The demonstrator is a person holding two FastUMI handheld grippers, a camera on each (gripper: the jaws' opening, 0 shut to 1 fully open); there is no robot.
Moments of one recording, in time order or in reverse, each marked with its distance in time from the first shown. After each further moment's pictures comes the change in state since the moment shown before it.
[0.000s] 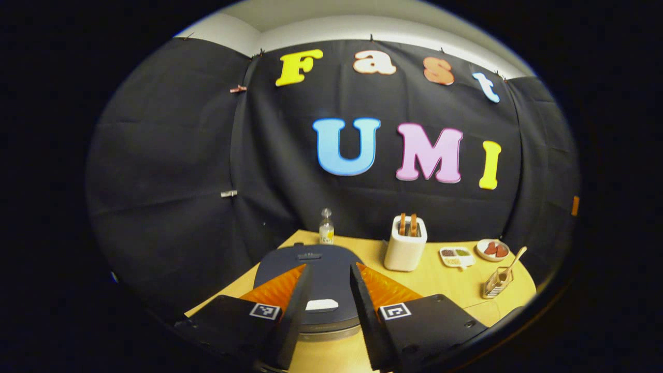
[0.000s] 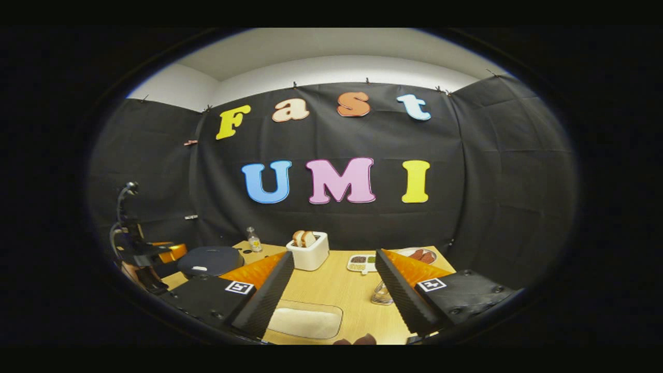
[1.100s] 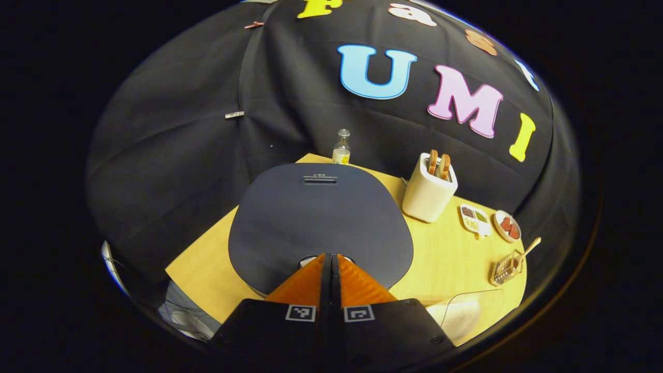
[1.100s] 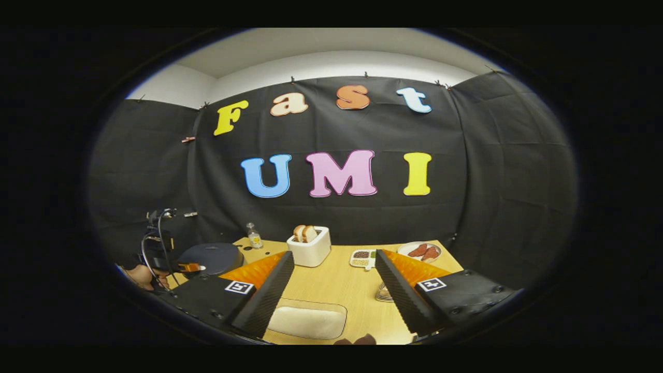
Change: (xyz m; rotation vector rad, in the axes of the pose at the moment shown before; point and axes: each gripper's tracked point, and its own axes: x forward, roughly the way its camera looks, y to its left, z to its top) left arm 0.039 0.007 -0.083 -0.069 0.363 0.040; right arm 0.011 0.002 -0.018 0.021 0.031 0.001
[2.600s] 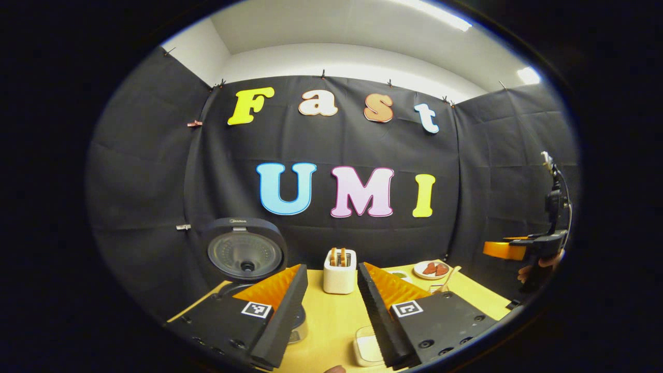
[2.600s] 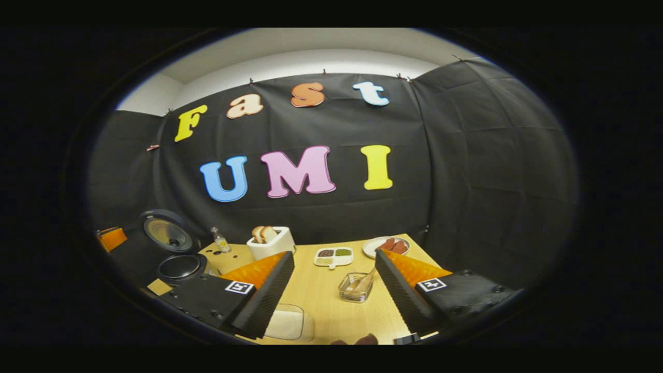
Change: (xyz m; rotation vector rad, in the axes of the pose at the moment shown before) left arm -0.227 -0.130 0.082 0.140 -0.628 -0.351; right arm 0.019 -0.120 -0.026 0.081 0.023 -0.181
